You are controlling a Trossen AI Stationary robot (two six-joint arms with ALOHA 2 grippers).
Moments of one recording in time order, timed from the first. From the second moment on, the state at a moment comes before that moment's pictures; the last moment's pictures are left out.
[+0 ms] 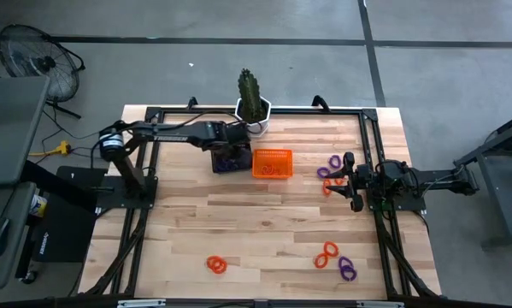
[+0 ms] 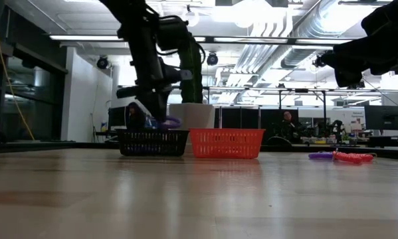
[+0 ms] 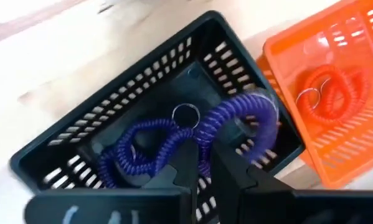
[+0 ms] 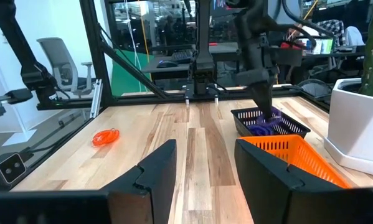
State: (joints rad) left arm 0.30 1.71 1.25 -0.71 -0.14 -0.77; right arm 0.04 0.03 0.01 0.03 0.00 0.08
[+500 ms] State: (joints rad) left arm 0.30 1.77 1.28 -0.78 -0.15 -0.77; right arm 0.04 0.03 0.01 0.03 0.00 0.08
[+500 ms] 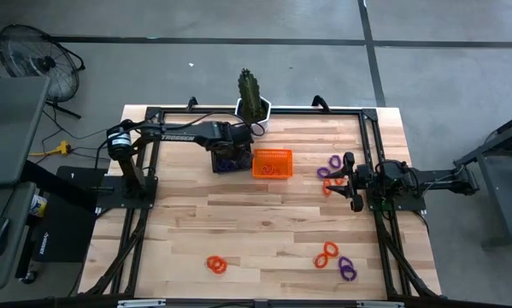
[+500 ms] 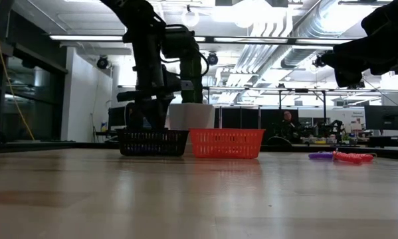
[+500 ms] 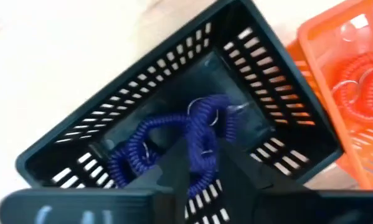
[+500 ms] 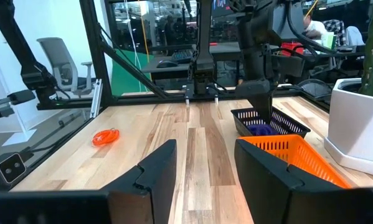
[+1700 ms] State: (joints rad) left arm -0.17 1.35 0.98 -0.95 -0.07 -1.01; right arm 0.04 0.03 0.01 0.03 0.00 0.08
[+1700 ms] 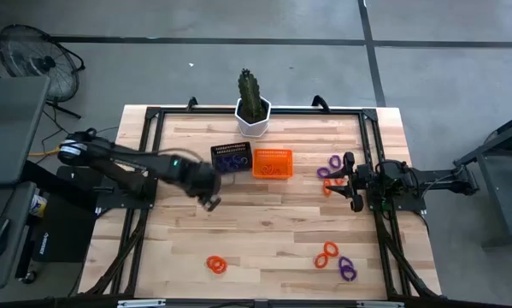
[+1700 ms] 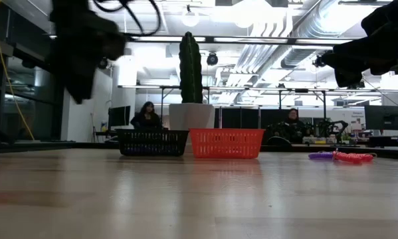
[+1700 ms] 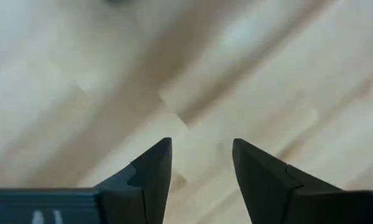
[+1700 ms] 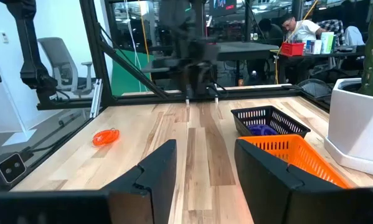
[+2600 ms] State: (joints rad) left arm -0.62 1.61 0.97 -0.57 0.02 -1.17; right arm 0.04 0.03 0.01 0.03 0.00 0.08
